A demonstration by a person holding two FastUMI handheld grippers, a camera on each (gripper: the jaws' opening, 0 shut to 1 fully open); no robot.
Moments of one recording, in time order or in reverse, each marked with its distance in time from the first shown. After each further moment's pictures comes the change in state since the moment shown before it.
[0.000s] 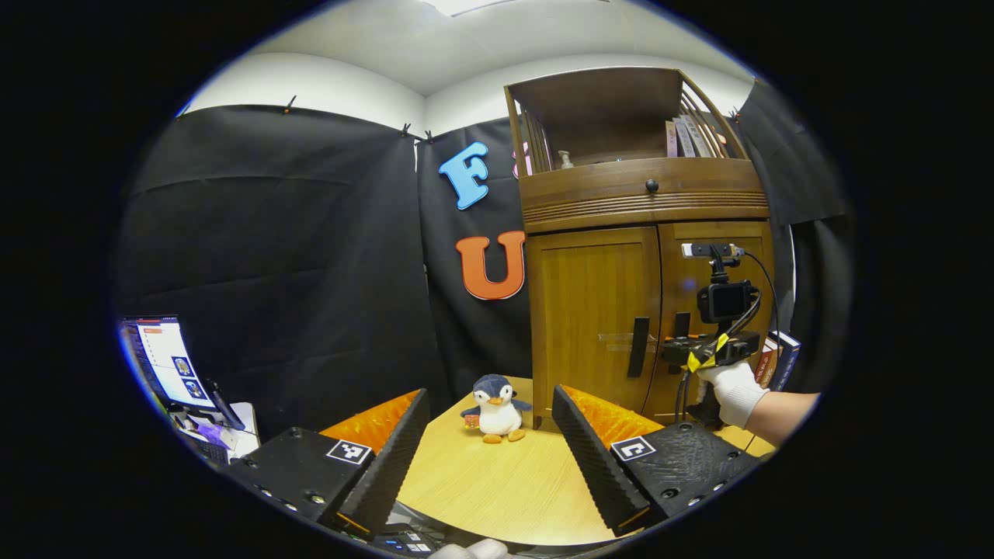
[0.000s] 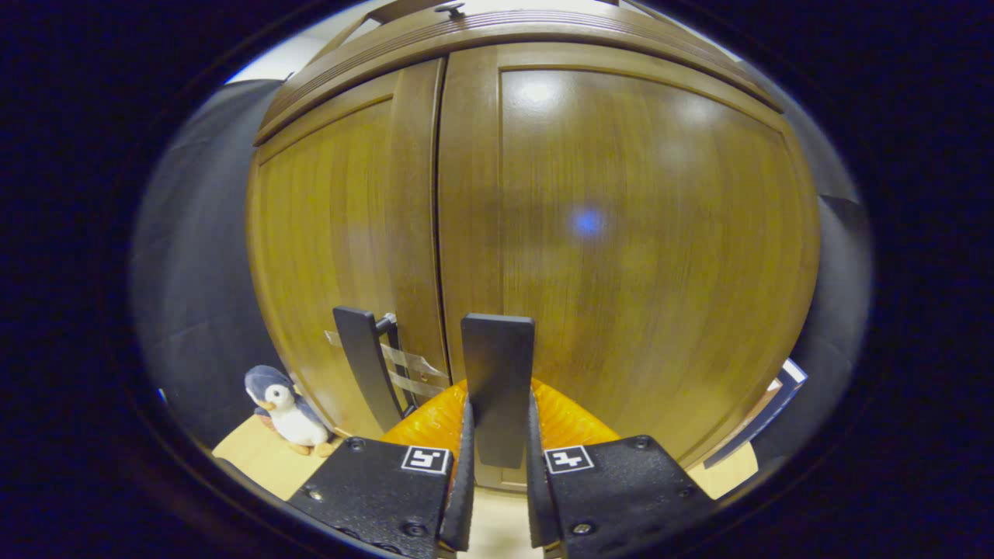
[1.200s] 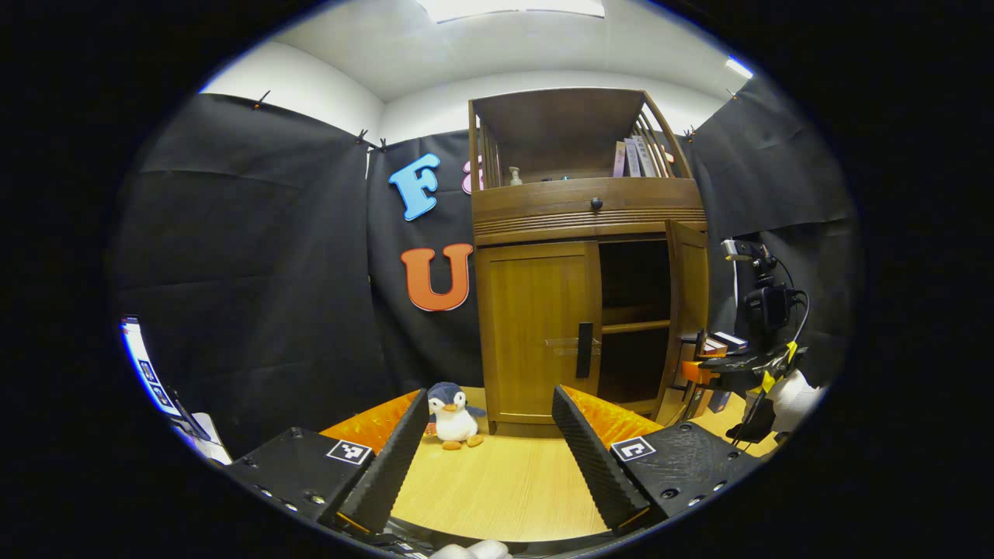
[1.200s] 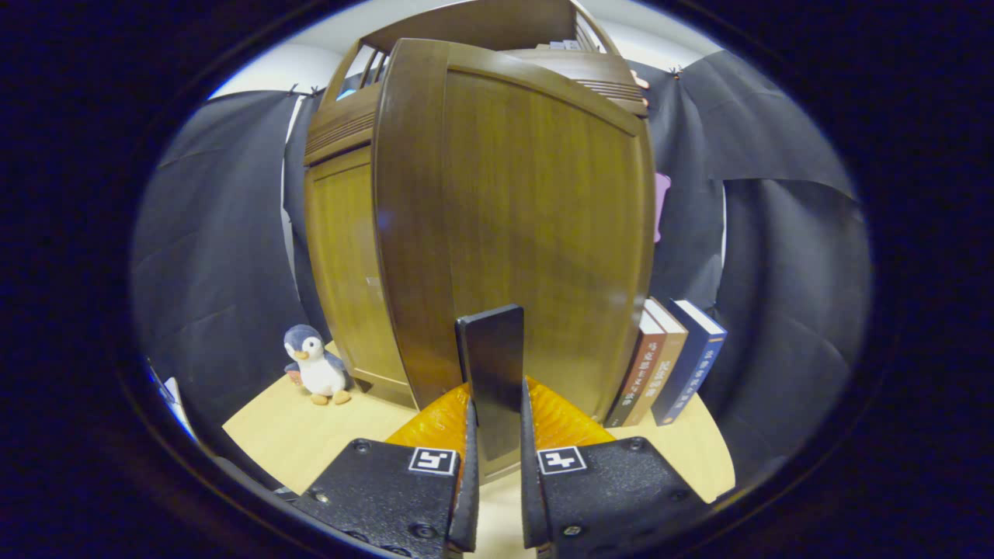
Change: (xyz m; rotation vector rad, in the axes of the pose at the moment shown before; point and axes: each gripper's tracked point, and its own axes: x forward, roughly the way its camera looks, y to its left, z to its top) left arm -0.023 -0.020 -0.002 0.009 -0.049 -0.271; right arm -0.187 -0.066 -0.058 0.014 0.014 -0.035
